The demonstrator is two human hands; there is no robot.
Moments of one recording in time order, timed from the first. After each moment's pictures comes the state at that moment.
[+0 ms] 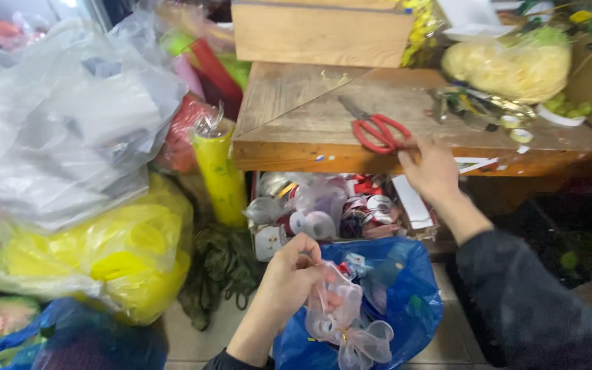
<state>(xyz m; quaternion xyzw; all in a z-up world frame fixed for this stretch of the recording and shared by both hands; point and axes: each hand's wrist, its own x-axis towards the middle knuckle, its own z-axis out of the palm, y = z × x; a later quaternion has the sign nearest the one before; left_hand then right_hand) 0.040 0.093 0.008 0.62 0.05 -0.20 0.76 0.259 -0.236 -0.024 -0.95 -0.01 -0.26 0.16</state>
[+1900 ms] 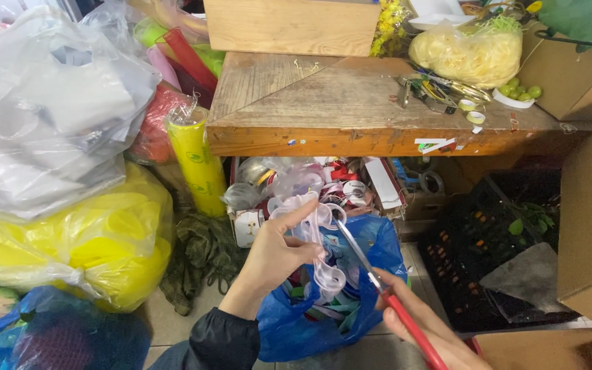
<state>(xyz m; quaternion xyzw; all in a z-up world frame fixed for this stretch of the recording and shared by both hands) 0.025 0.074 0.014 0.71 -0.15 -0.10 0.68 -0.069 -0.199 -0.038 -0.83 0.04 0.19 0.52</state>
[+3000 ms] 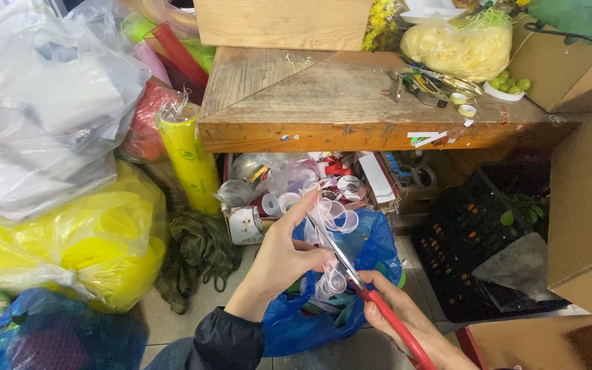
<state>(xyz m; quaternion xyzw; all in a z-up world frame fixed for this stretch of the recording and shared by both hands) 0.017 0.059 0.013 0.67 -0.20 -0.10 0.71 -0.072 -0.171 -0.047 -0.77 -0.04 0.14 0.62</state>
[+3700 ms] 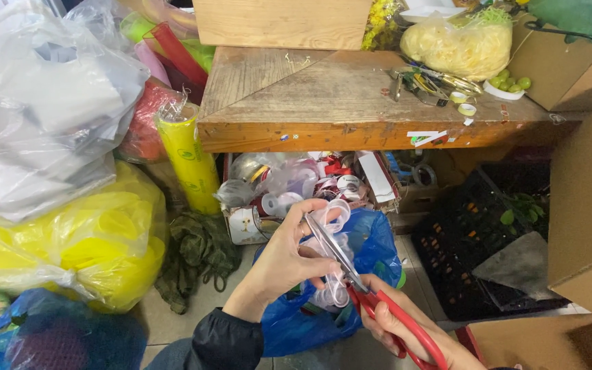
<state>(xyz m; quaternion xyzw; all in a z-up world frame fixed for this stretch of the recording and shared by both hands) 0.014 0.063 0.017 0.64 -0.21 -0.19 0.72 -0.068 -0.178 -0.051 -0.66 -0.10 0.24 0.71</state>
